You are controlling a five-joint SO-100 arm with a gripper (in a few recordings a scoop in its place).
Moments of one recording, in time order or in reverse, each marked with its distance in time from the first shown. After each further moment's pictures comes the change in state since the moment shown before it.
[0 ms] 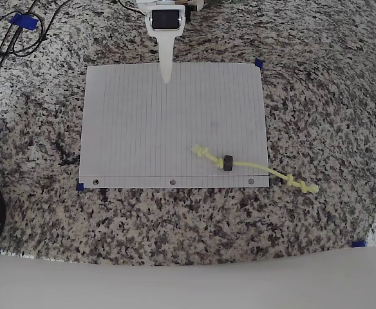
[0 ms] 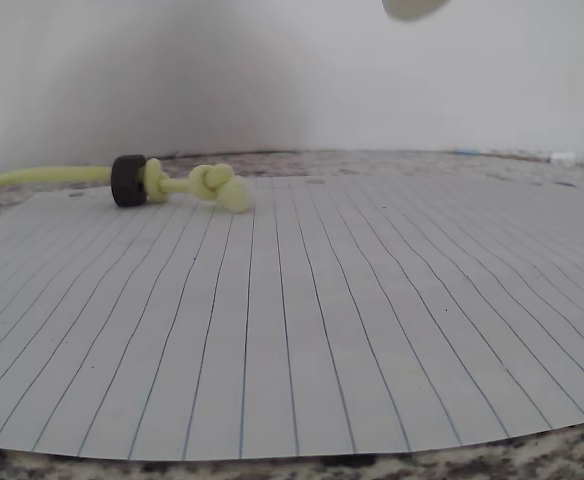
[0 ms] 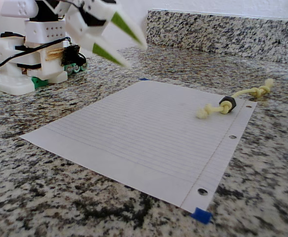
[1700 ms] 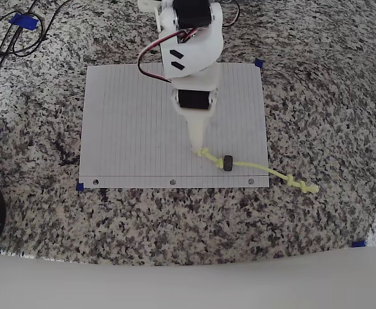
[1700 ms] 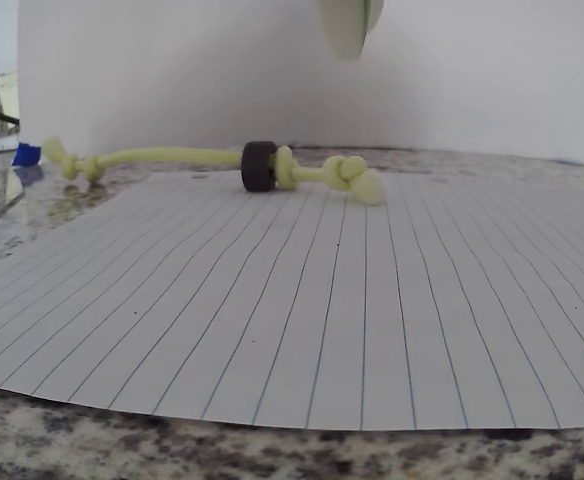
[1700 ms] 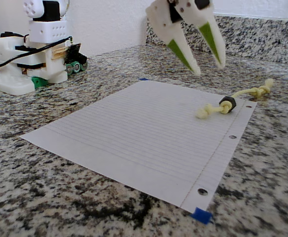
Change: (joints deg) arm -10.2 -84.2 -62.0 2.1 -22.0
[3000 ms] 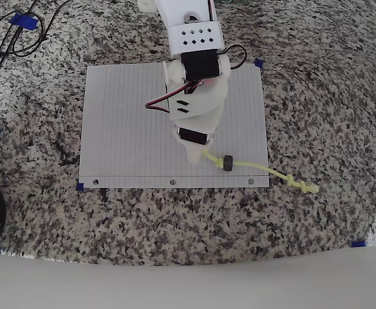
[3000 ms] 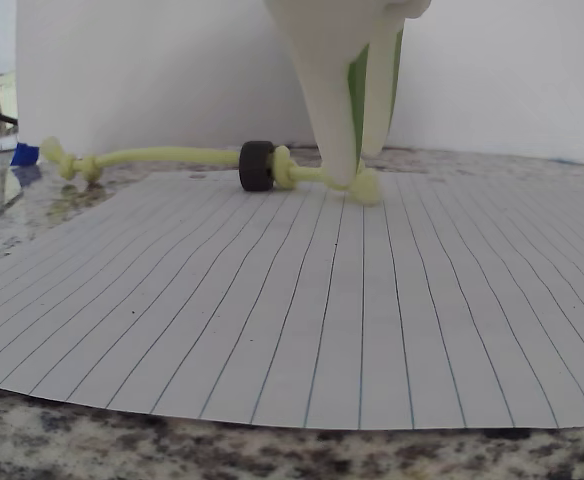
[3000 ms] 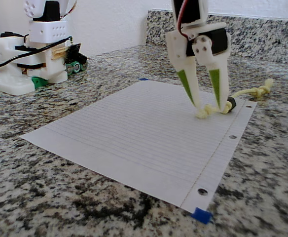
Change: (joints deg) arm 0.4 -25.2 -21.2 10.0 -7.1
